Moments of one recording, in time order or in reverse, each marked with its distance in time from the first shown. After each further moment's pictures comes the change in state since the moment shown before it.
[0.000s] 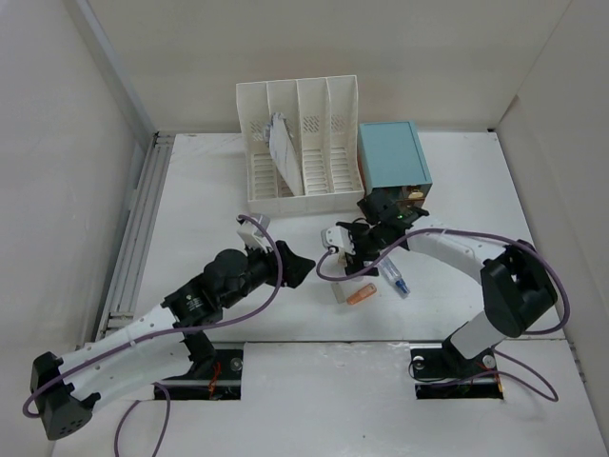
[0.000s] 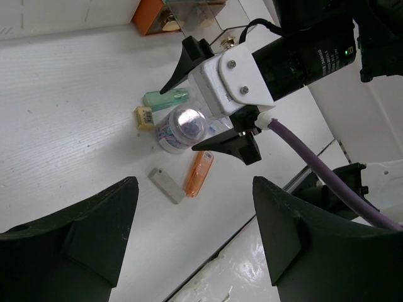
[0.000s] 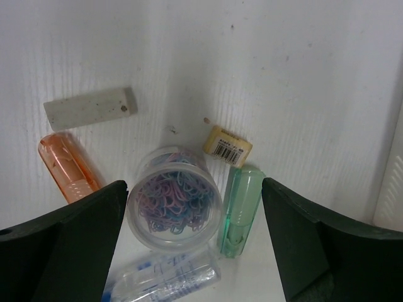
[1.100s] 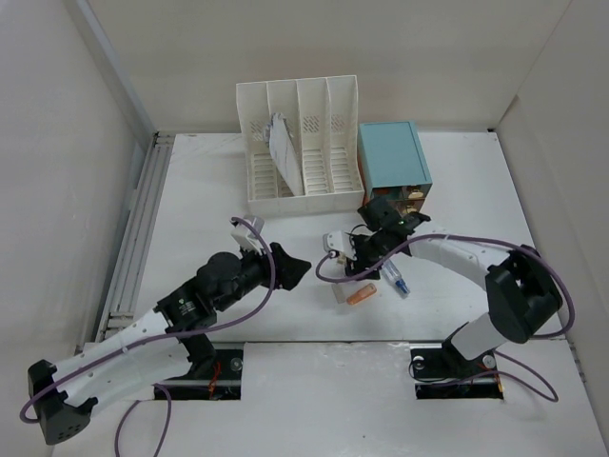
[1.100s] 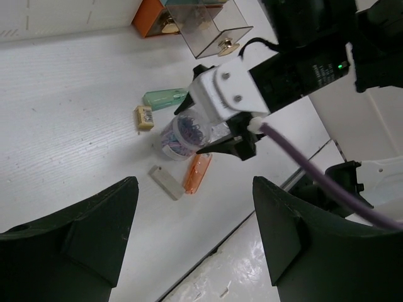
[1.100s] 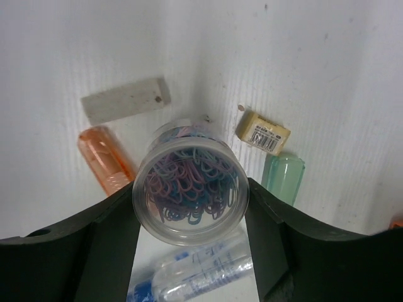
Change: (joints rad) left arm 0.000 -0.063 -0.001 -0.045 -0.002 0.000; right arm 0.026 -0.024 -0.069 0.006 0.054 0.101
